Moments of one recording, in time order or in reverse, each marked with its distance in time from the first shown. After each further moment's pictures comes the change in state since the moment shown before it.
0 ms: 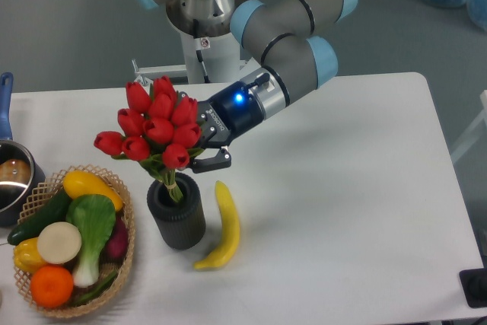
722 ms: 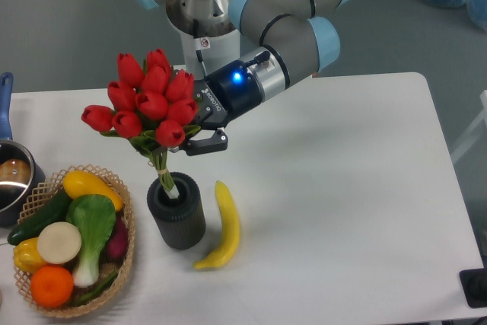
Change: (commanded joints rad) arm -0.002 0.040 0.028 -0.002 -0.034 -0.074
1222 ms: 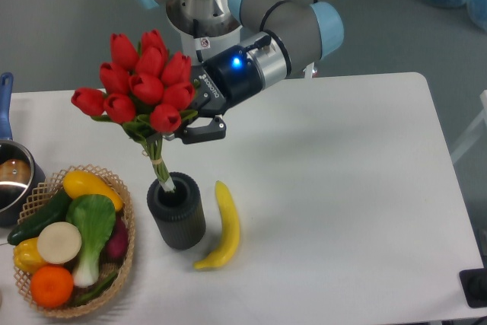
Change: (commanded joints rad) arm -0.002 0.026 0.061 0.000 -0.026 -0.118
